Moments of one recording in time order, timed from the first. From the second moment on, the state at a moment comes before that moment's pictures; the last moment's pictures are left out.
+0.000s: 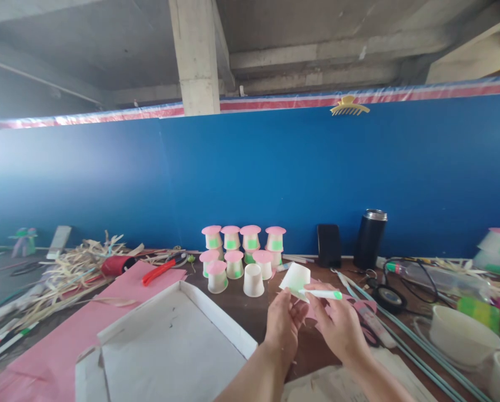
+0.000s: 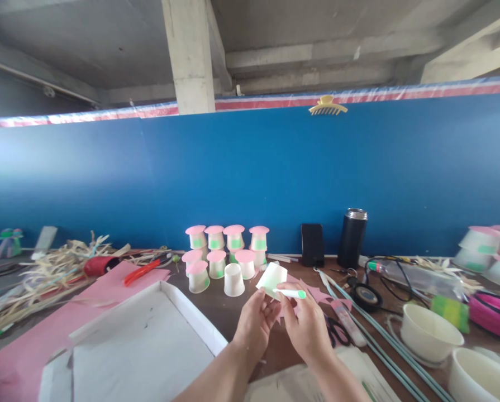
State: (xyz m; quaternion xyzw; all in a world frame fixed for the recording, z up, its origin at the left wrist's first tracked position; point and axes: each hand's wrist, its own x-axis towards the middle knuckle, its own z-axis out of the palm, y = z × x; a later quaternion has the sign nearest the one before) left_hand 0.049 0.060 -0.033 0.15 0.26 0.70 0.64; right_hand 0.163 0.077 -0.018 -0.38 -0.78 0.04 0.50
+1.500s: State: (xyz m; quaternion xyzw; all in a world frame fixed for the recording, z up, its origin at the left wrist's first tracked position) left_hand 0.053 0.059 -0.032 0.29 0.32 0.66 0.61; right_hand 0.171 0.080 -0.009 -0.46 -0.71 0.04 0.53
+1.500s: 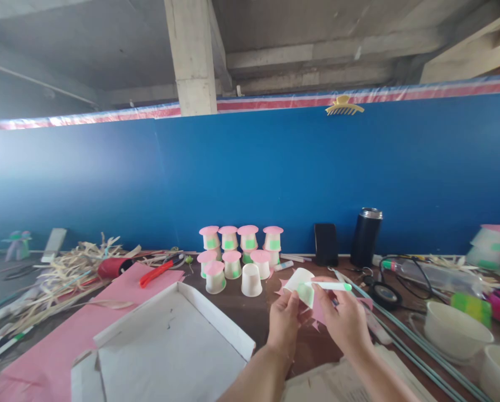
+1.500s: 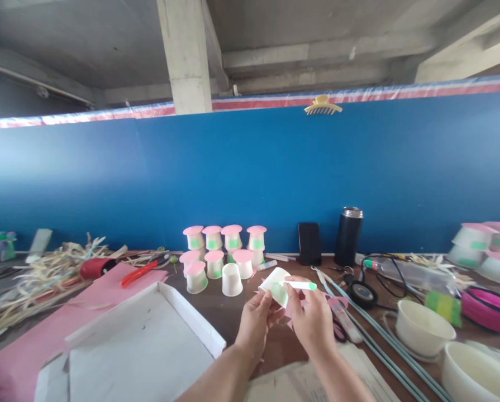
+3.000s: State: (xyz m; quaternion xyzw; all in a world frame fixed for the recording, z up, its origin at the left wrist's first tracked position) left_hand 0.050 0.061 -0.034 0.21 0.27 0.70 0.63; right_hand 0.169 0.081 -0.018 -0.42 -0.74 0.01 0.52
